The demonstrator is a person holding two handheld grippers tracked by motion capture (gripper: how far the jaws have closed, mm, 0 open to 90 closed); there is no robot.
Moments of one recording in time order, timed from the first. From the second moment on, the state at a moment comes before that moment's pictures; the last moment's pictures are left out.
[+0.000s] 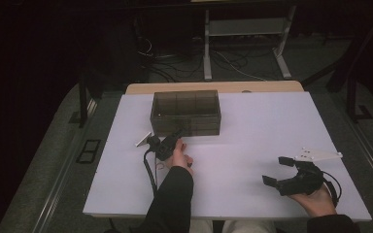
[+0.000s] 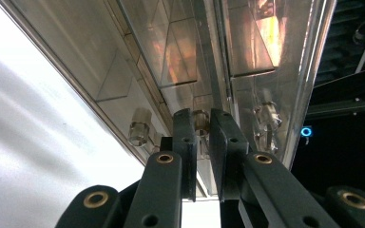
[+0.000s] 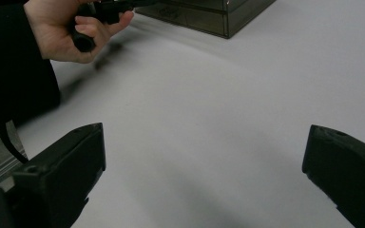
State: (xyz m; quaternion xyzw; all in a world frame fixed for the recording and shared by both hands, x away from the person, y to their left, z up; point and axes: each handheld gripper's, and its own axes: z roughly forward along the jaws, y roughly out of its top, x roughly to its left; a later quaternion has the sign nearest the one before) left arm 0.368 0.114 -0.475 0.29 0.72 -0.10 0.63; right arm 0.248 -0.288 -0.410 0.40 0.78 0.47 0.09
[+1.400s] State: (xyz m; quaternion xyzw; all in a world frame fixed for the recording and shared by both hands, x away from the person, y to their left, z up) left arm 0.348 0.112 -0.471 0.30 0.72 -0.08 0.62; right arm 0.249 -0.288 -0.409 0.40 0.78 0.48 0.09
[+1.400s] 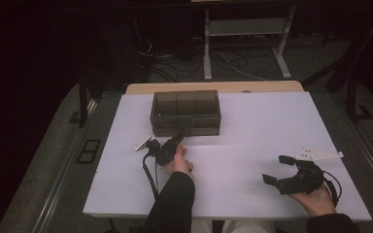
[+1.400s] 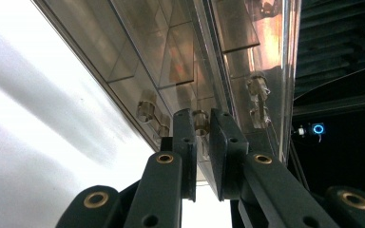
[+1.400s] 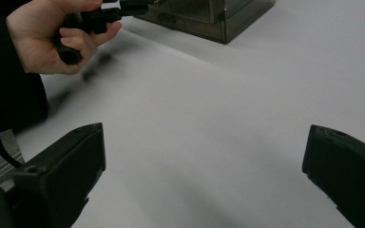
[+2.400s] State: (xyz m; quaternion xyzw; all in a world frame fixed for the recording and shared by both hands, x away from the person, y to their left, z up) left arm 0.334 0.114 -0.472 0.31 0.71 -0.08 0.62; right arm 0.252 -0.286 -0.409 0.39 0.78 0.47 0.10
